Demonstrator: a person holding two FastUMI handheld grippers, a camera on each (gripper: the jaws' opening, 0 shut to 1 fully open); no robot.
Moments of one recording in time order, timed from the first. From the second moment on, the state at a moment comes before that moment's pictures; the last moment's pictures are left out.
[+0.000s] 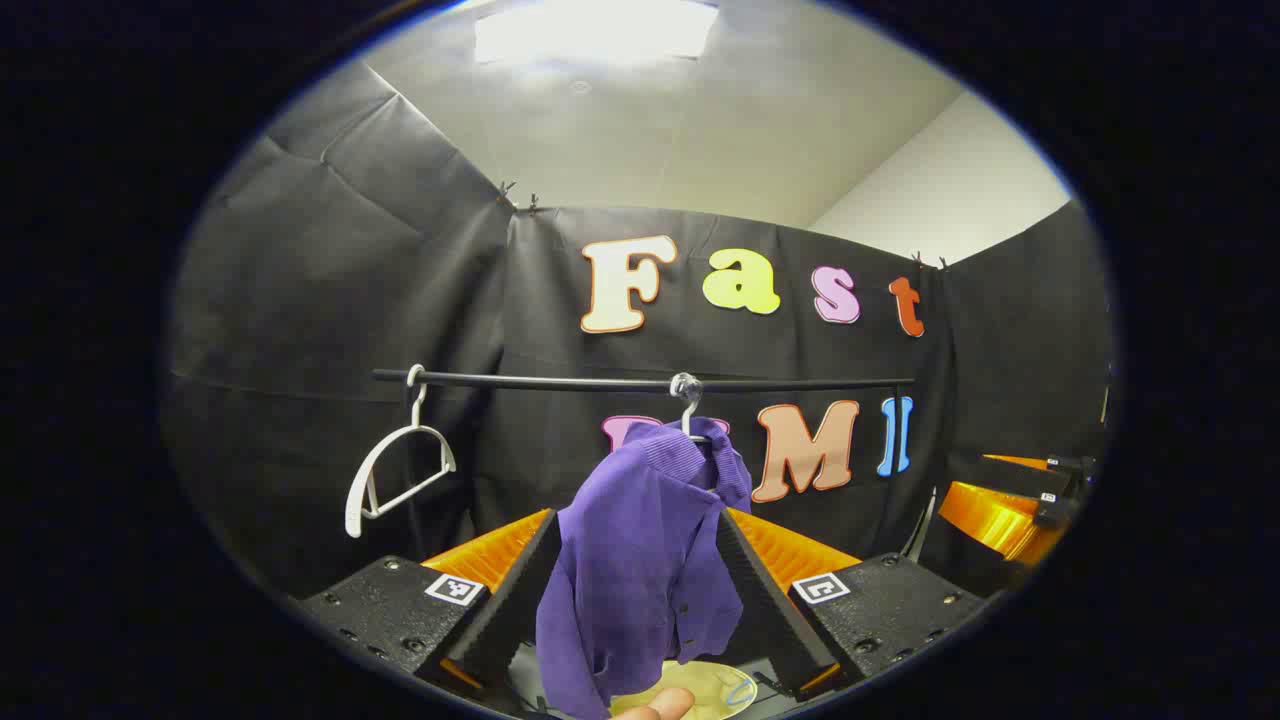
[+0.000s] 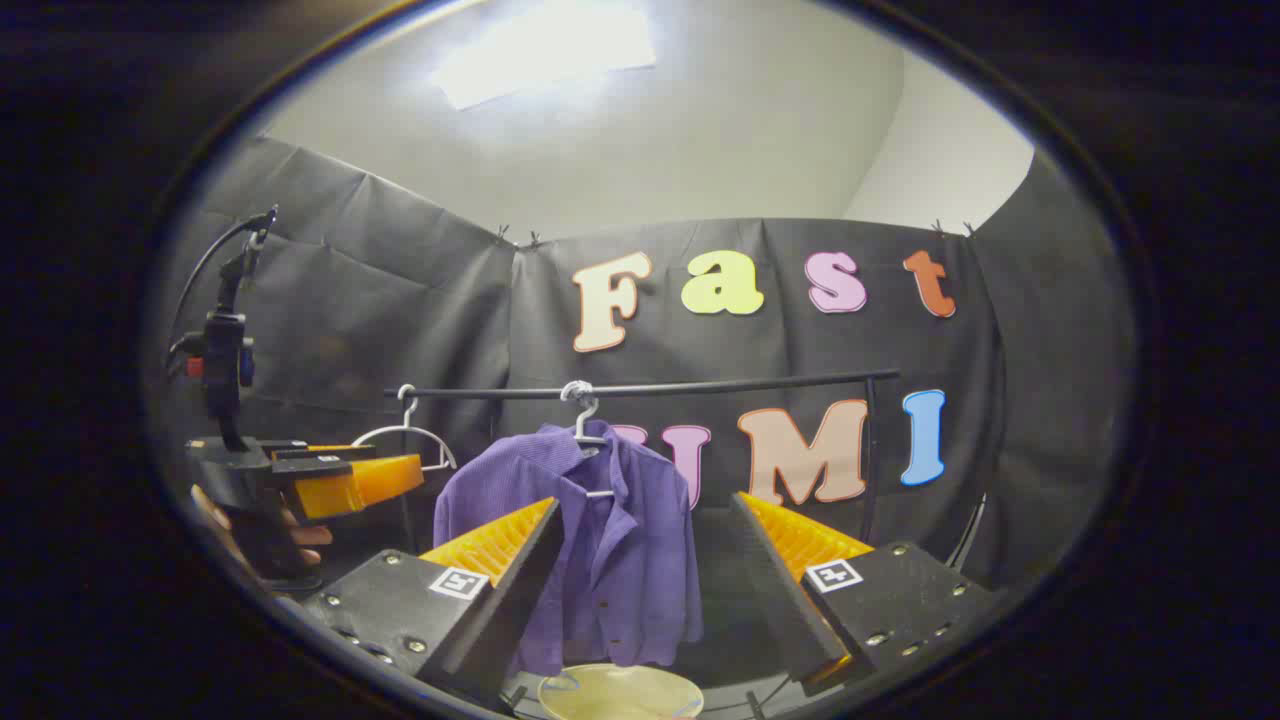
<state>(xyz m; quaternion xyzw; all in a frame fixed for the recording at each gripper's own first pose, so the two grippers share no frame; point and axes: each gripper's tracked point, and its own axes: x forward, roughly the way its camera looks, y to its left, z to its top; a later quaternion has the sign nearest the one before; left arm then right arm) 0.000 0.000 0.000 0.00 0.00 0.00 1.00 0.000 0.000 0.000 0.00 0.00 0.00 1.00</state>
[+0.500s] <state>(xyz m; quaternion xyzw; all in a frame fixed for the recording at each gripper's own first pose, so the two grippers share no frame) 0.025 -0.015 -0.015 0.04 -0.01 0.02 1.00 0.005 -0.012 -0.015 0.00 0.02 0.01 1.00</state>
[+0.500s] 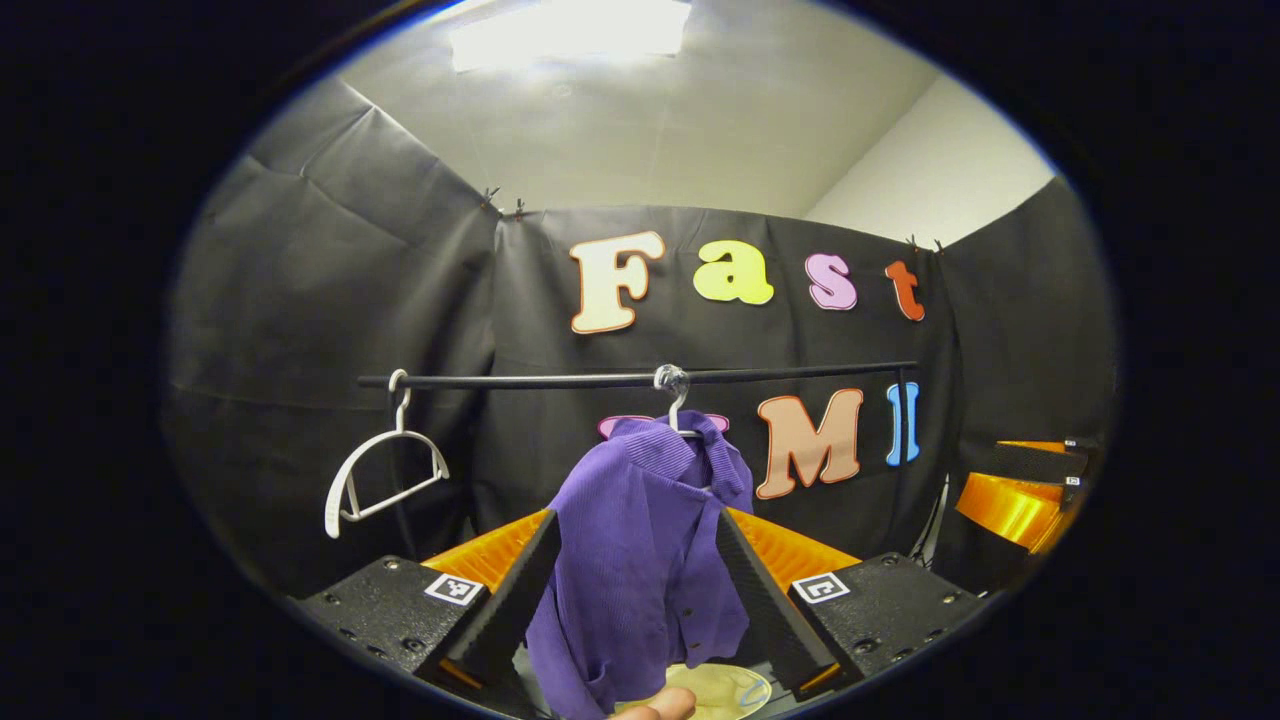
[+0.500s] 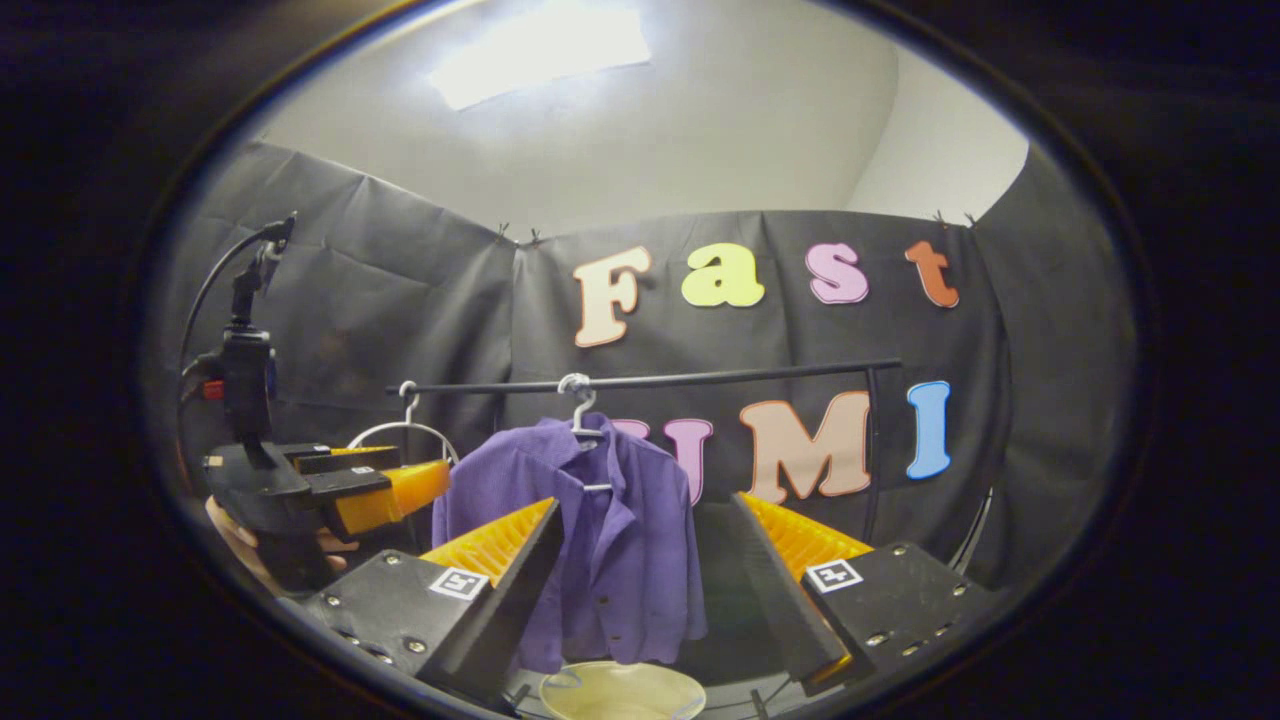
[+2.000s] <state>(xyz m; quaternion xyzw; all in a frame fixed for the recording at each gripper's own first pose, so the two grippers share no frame) 0.125 0.006 -0.232 0.11 0.05 0.22 0.97 0.194 -0.001 -0.226 0.00 0.08 0.09 0.99</state>
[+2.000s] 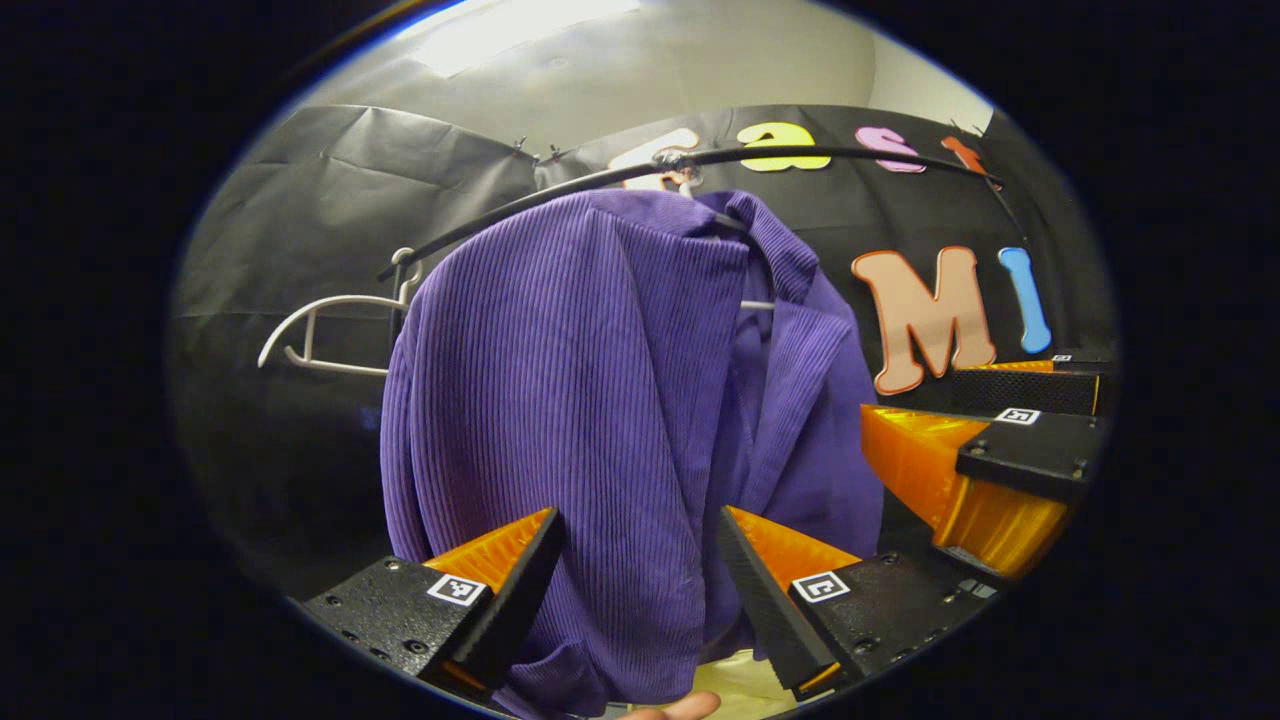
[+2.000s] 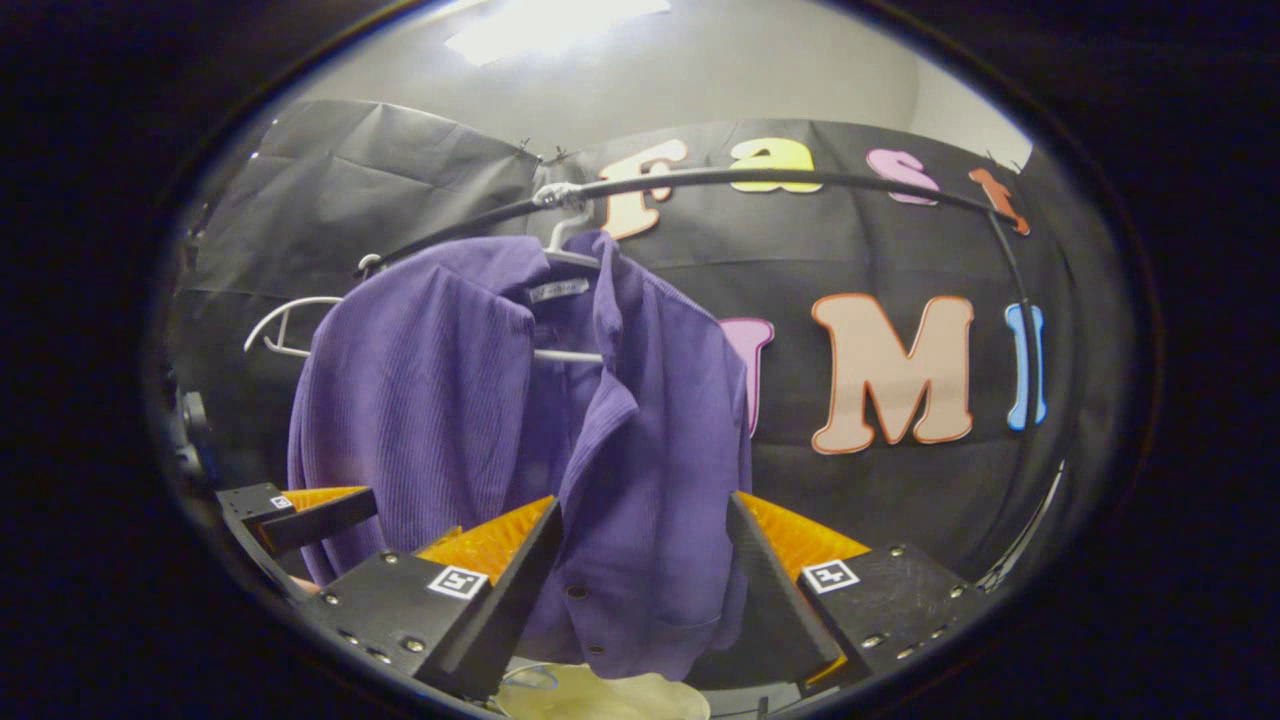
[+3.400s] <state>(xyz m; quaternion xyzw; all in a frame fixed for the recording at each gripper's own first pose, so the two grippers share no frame) 0.130 0.040 -0.199 0.00 0.02 0.08 1.00 0.299 0.058 -0.225 0.07 0.09 0.08 0.99</state>
